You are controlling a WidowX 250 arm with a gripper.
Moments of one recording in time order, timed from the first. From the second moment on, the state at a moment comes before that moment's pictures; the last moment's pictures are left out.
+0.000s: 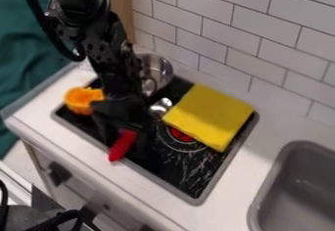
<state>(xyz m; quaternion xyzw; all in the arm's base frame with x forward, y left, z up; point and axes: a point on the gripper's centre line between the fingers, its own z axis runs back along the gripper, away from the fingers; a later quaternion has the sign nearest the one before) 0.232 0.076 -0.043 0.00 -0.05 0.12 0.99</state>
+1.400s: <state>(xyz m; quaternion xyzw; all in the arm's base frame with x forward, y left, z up) 0.275 0.013 0.045 0.02 -0.08 -0.04 1.00</state>
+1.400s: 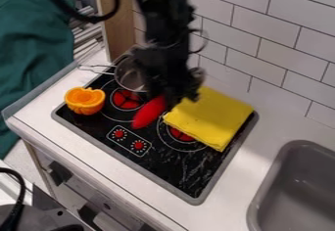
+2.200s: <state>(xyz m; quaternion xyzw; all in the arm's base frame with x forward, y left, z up) 0.320 -0.009 -0.015 -0.04 -0.04 0.02 1.00</state>
